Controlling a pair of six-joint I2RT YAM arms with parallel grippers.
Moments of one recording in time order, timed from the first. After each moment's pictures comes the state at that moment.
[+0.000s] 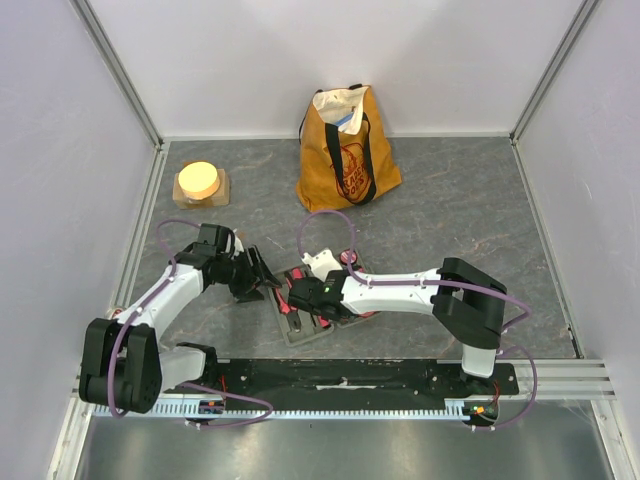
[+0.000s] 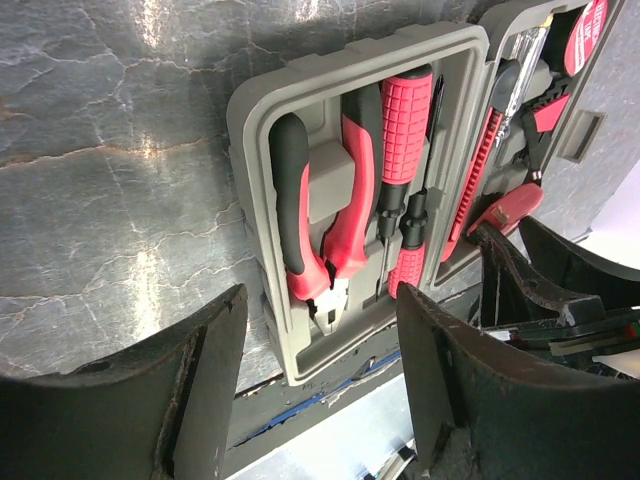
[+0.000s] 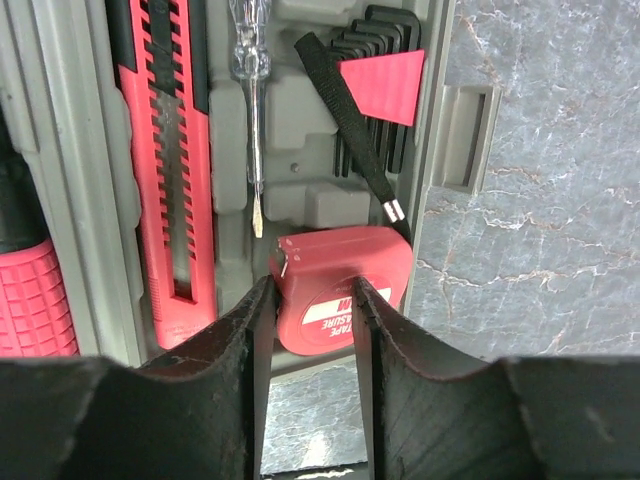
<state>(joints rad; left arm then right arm) -0.17 1.19 0.61 -0.54 0.50 -0.63 1.22 1.85 1.23 -0.89 0.66 0.70</state>
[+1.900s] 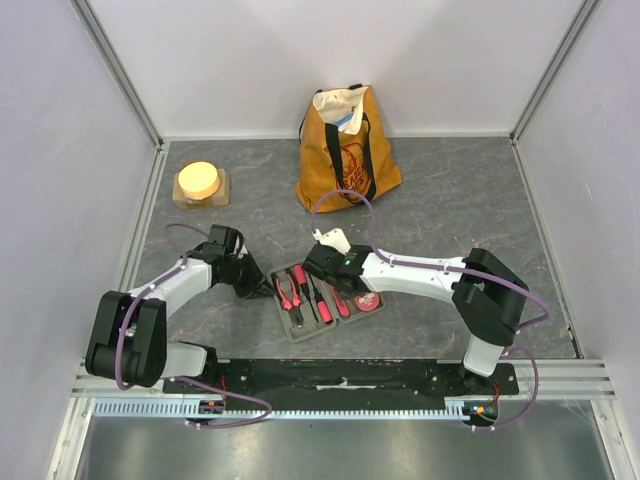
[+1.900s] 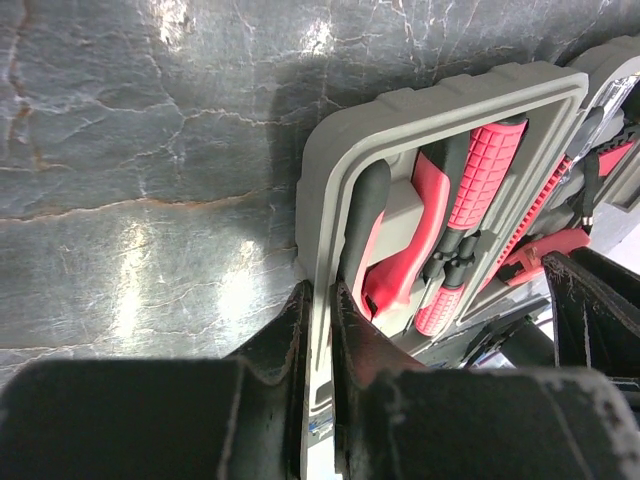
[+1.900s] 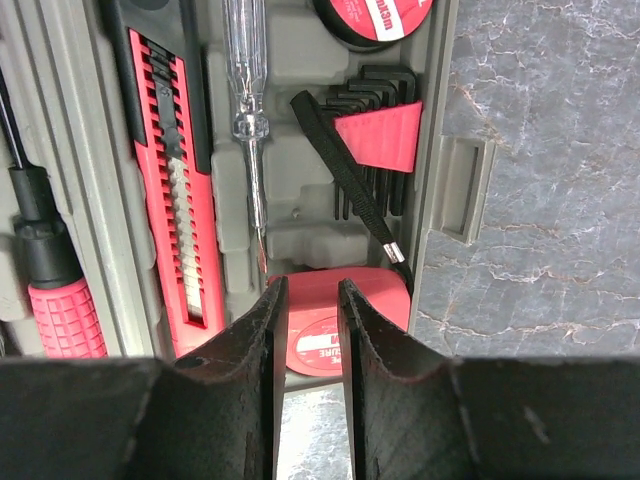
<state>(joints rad) -0.20 1.33 0.58 -0.43 0.42 -0.73 1.06 1.77 1.20 -0.76 0.49 0.55</state>
